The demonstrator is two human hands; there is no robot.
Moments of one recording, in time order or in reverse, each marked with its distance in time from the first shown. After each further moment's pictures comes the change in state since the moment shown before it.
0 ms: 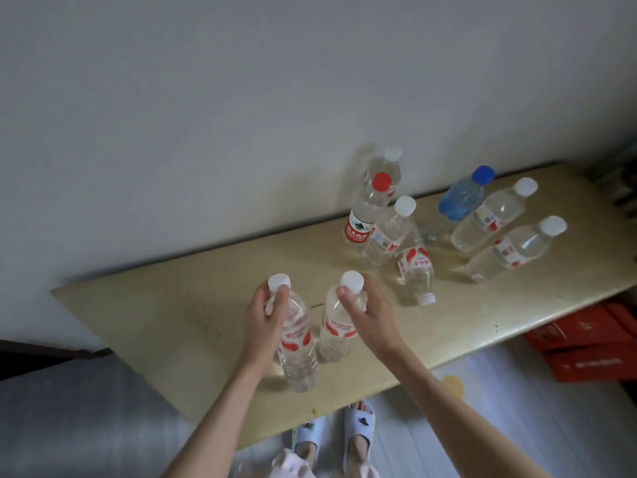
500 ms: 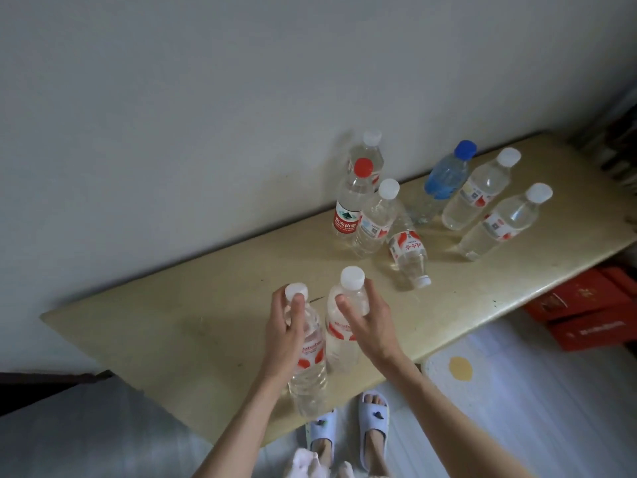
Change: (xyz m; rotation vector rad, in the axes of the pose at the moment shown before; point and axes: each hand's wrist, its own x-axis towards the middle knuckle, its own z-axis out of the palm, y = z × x) left_hand -0.024 0.001 0.027 0.069 -0.113 -0.042; right_hand -0.022 0.017 0.009 0.074 0.137 -0.016
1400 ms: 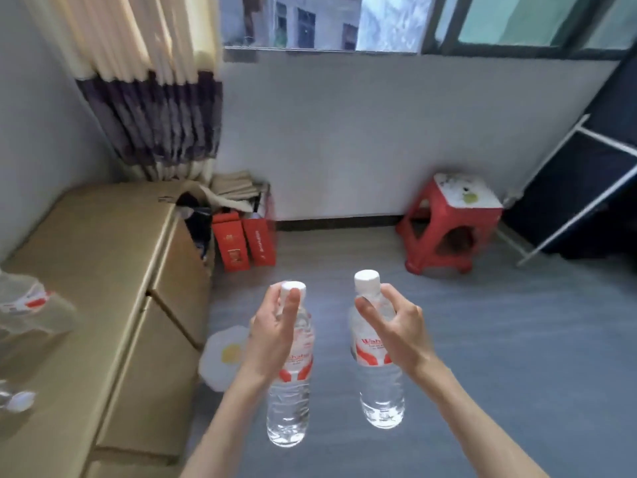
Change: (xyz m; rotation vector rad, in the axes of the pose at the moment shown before) left_hand -0.385 0.082 0.311 0.253 -1.282 0.524; right_hand -0.473 0.040 -0.361 -0.164 1.145 0.522
